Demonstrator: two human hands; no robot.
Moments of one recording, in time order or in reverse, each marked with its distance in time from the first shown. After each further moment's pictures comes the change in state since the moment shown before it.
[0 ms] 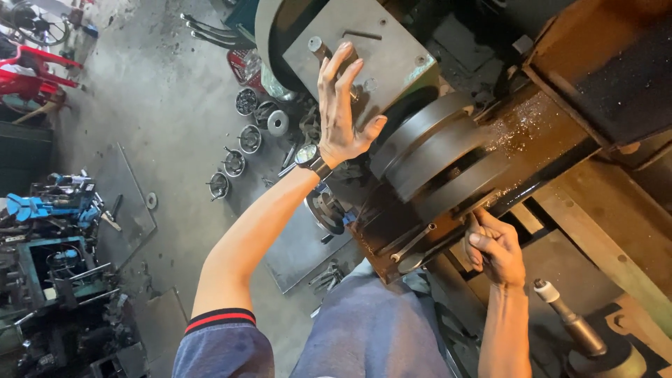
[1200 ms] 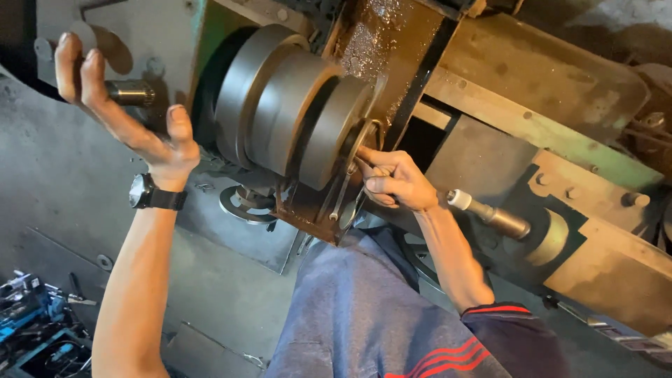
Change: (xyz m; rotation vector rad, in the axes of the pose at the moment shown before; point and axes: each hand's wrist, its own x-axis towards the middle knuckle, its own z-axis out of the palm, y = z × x) left_hand 0.014 -0.004 0.001 -0.037 -0.104 0.204; right_hand 0.001 0.006 -0.014 0.176 -0.080 0.007
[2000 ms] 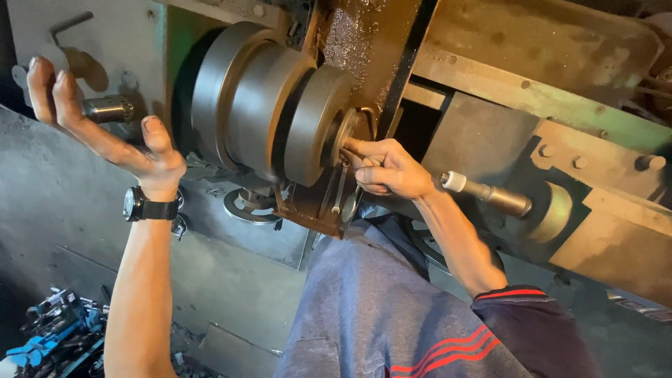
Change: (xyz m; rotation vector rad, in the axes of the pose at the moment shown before) left_hand -0.009 -0.011 0.002 0.043 0.041 0.015; right_hand -0.002 -0.002 0.001 -0.080 0.023 0.047
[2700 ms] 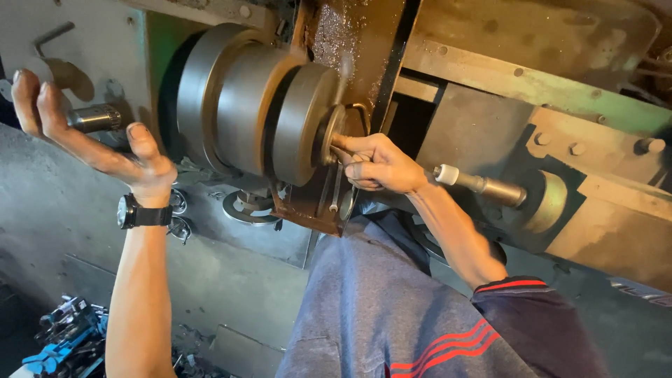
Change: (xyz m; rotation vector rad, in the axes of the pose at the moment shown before) left_hand 0.005 0.005 -0.001 0.037 -0.038 0.033; right_hand 0.002 -0.001 -0.001 0.022 -0.022 0.026
